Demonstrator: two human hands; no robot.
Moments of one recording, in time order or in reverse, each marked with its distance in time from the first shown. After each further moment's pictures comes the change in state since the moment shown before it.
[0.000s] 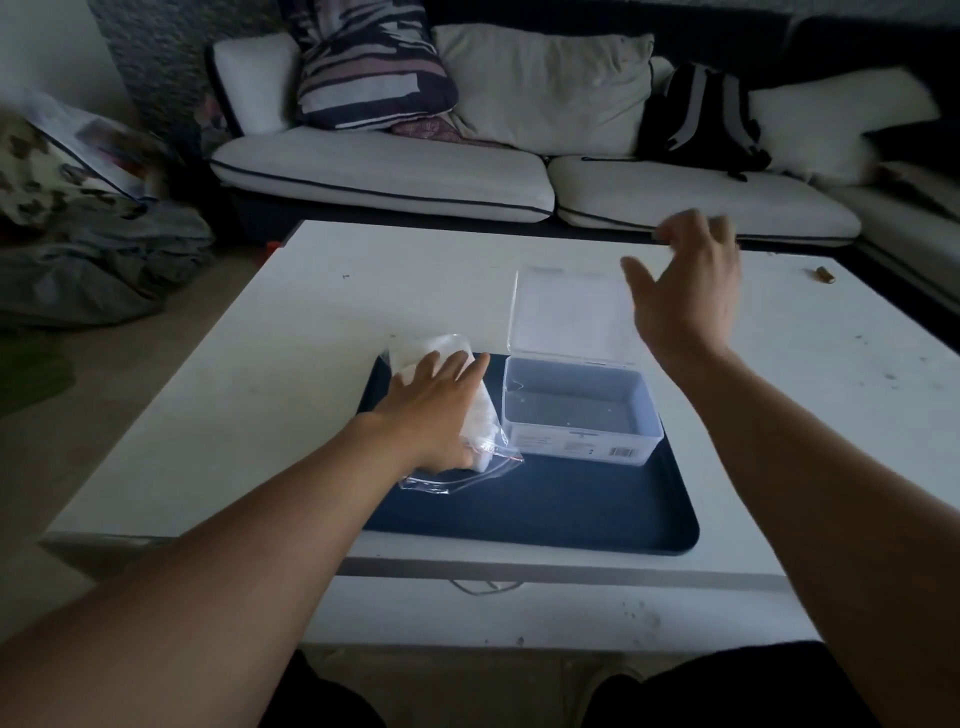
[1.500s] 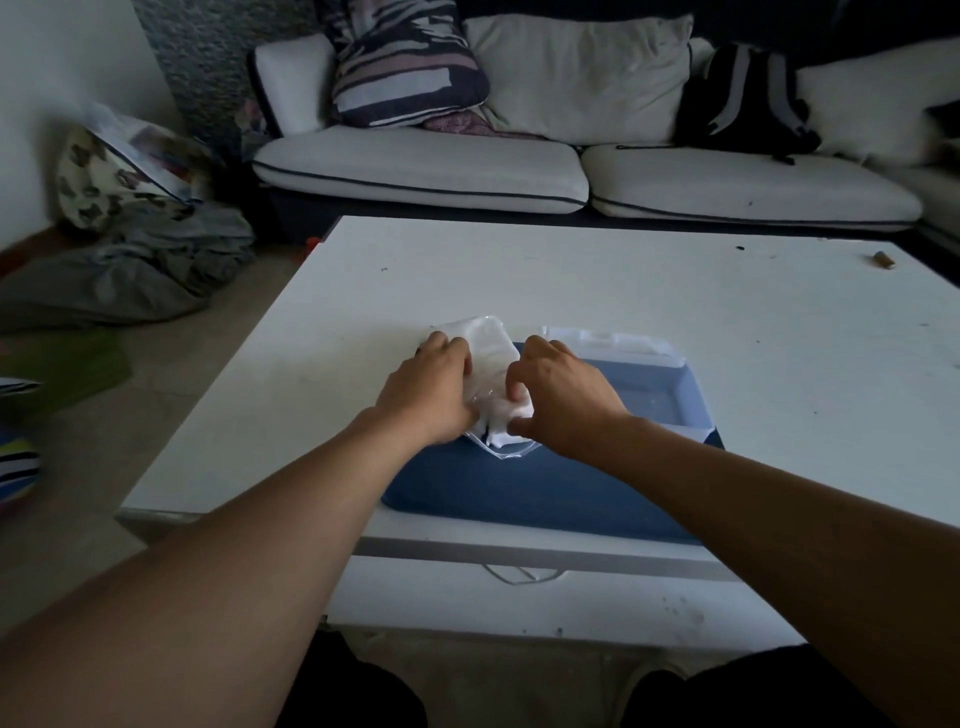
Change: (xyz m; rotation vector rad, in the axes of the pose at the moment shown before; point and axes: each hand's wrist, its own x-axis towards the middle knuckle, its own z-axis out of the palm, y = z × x) left_hand -0.013 -0.032 0.005 -0.266 0.299 -0.211; right_hand -0.108 -0.062 0.052 -0.138 -0.735 -0.520
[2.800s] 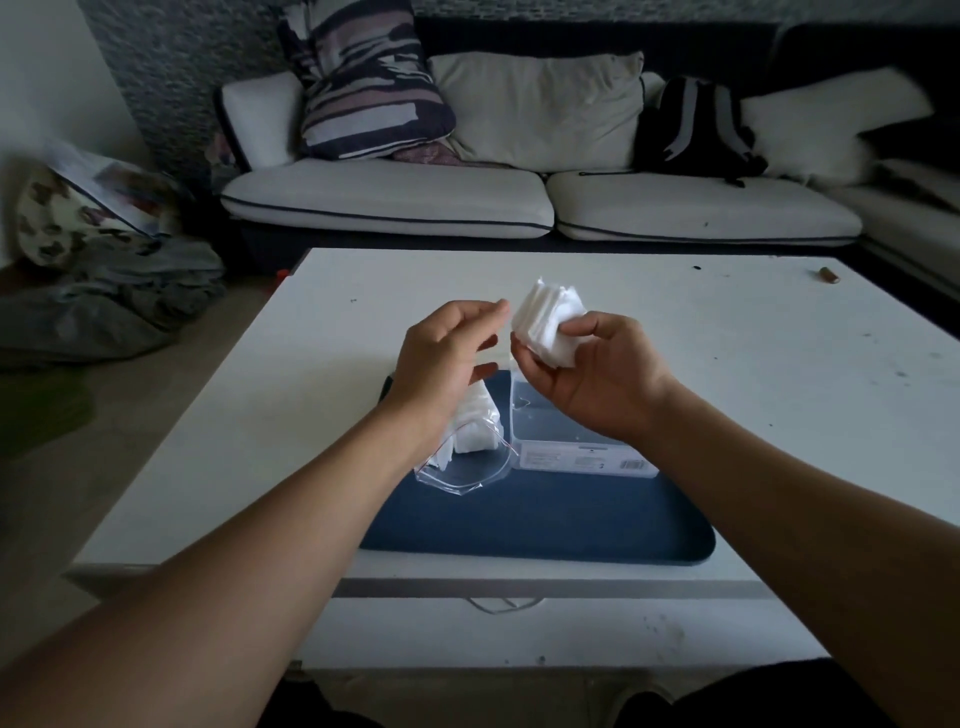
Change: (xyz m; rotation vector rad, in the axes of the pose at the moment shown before) left_hand -0.001 0.076 -0.039 -1.378 0.130 -0.132; right_hand -0.010 0.039 -0.070 2.356 -0.084 0.497
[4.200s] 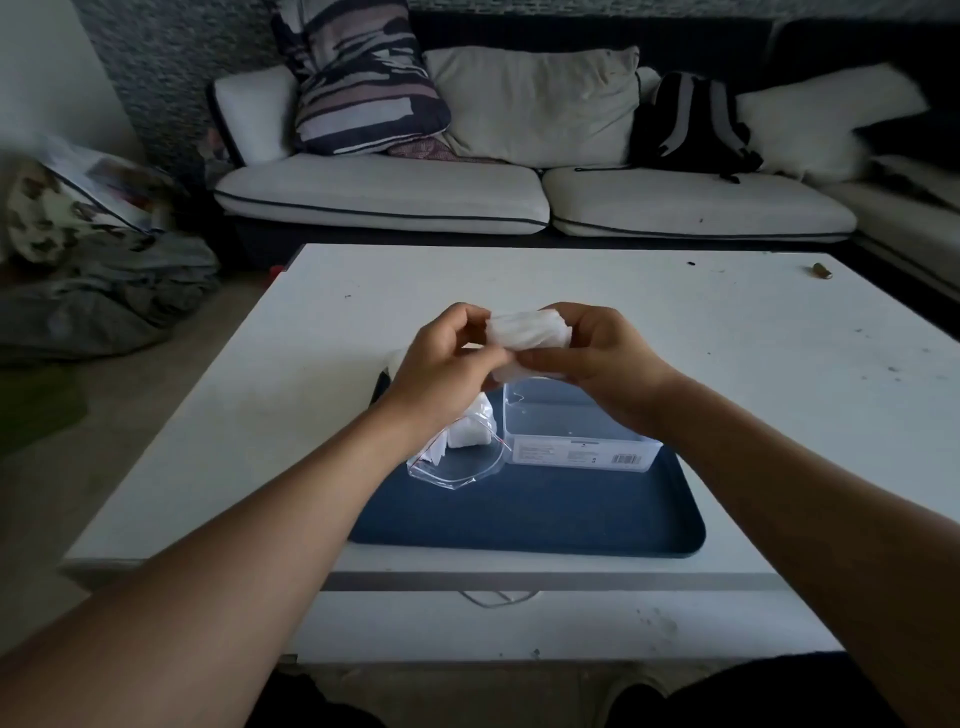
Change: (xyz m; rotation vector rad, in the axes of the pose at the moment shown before) left_hand 0.001 -0.009 -0.004 0.202 -0.162 0.093; right_hand -0.004 -0.003 -0.011 -1.082 -0.009 -0.417
